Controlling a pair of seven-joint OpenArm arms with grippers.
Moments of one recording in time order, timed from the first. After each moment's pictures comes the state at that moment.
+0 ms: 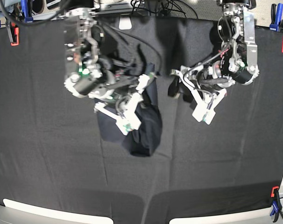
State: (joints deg) left arm 6.5 -1.3 -0.3 104.3 -26.4 -22.7 63.1; right arm -1.9 -3.9 -7.1 107.3 14.8 27.9 -64.2
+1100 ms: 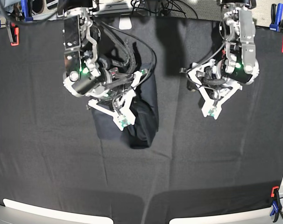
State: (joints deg) left arm 6.5 -1.3 -0.5 104.3 -10.4 -15.8 65.1; right arm -2.2 -0.9 -7.1 107.3 10.6 27.9 -68.8
